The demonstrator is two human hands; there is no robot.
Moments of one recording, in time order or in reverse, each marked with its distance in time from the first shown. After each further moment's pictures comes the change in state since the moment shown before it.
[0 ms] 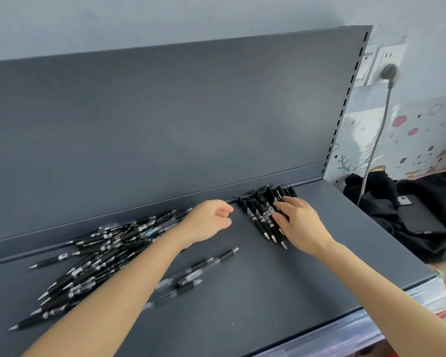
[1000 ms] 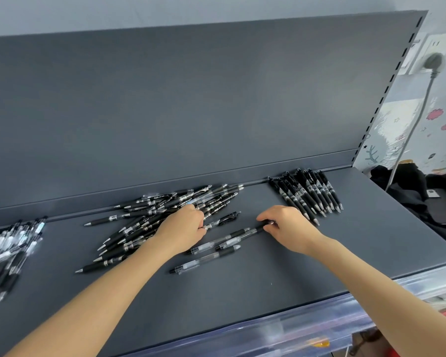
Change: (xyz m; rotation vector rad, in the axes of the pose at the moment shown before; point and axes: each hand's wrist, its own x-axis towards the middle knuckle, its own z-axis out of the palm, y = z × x) left_hand -0.088 -0.093 -0.039 0.658 0.112 -0.012; right_hand -0.038 -0.084 0.034 0.035 -0.288 -0.264
